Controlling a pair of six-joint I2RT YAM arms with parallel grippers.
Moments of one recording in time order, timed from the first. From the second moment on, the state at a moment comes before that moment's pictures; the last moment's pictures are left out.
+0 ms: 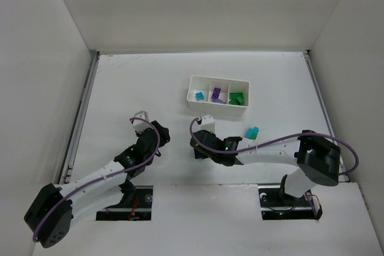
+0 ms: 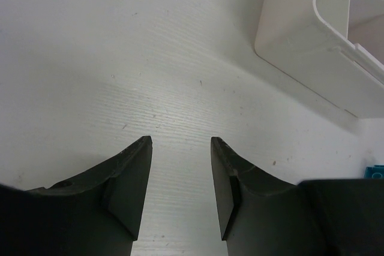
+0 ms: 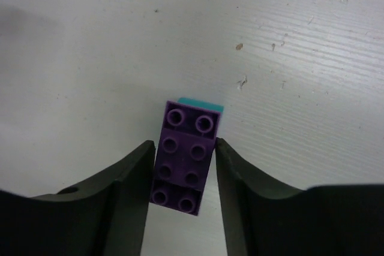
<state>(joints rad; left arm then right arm) -0.74 0.82 0.25 0.07 -0.57 -0.85 1.19 1.56 0.89 -0.22 0.49 0.76</state>
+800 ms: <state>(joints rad) -0.77 0.82 0.14 0.57 -0.37 -1.06 0.79 1.10 0.64 0.17 0.14 0.84</state>
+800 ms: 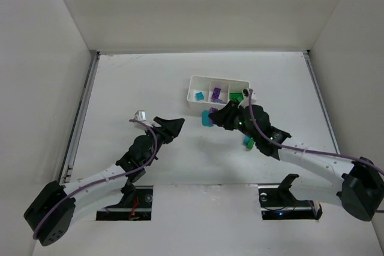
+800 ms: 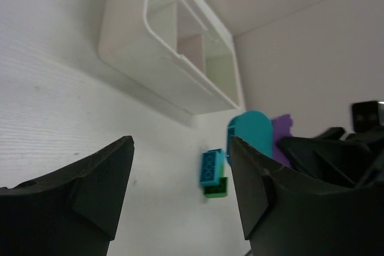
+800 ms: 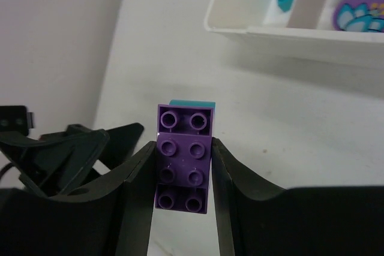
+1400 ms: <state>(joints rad) -0.85 1.05 0.15 0.99 -0.26 -1.23 0.67 1.34 0.54 0.80 -0.30 1.22</state>
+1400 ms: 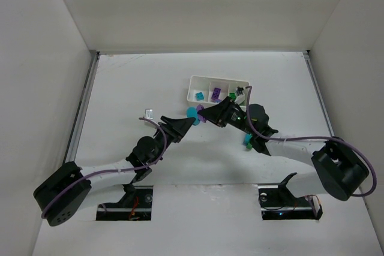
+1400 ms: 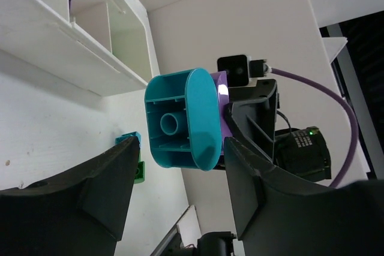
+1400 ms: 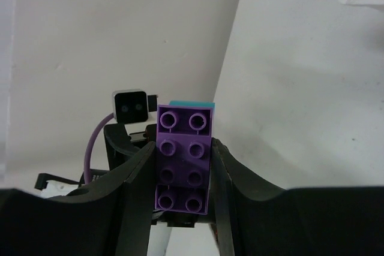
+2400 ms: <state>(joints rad) -0.69 0.85 0.06 1.06 -0.26 -1.21 0.54 1.40 0.47 1.07 -0.45 1.43</state>
